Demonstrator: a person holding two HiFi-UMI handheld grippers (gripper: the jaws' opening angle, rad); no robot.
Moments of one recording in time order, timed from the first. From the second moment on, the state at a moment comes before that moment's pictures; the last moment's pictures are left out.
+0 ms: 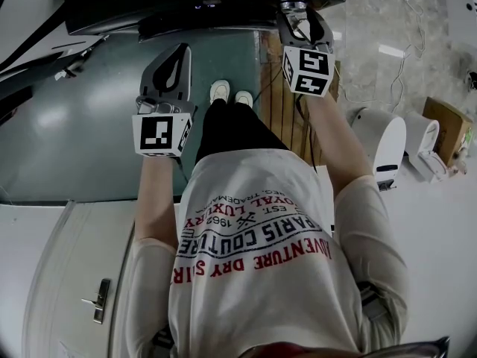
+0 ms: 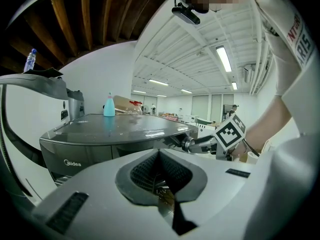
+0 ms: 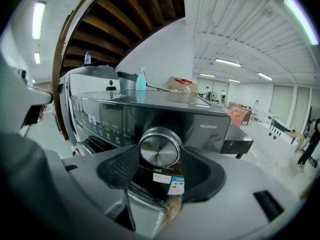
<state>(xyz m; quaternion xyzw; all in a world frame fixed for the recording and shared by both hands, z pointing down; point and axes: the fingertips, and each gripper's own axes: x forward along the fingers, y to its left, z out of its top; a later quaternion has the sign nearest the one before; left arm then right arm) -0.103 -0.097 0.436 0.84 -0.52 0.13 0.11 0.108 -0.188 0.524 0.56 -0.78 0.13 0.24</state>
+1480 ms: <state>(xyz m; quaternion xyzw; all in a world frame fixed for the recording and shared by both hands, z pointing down) -0.095 -0.093 0.452 0.84 -0.50 0.15 0.12 0.106 -0.189 0.525 0.55 -0.78 0.11 0.26</state>
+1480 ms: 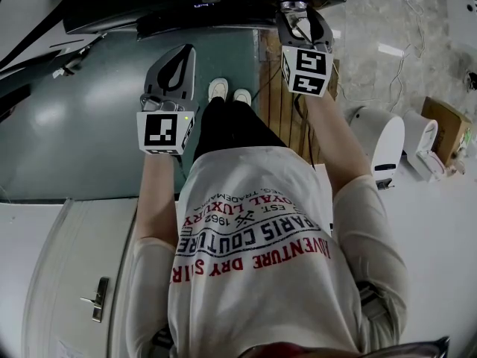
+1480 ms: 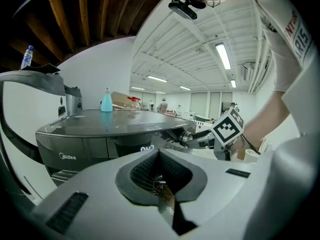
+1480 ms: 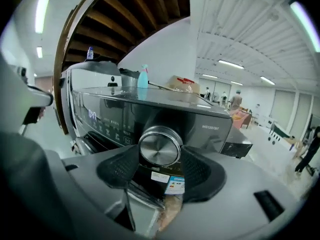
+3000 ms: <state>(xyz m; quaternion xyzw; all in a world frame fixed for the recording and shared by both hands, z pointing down) -0.096 -0.091 0.455 0.85 -0.50 0.16 0.12 0.103 -0.190 0.528 0.56 -0.78 0.10 0.26</state>
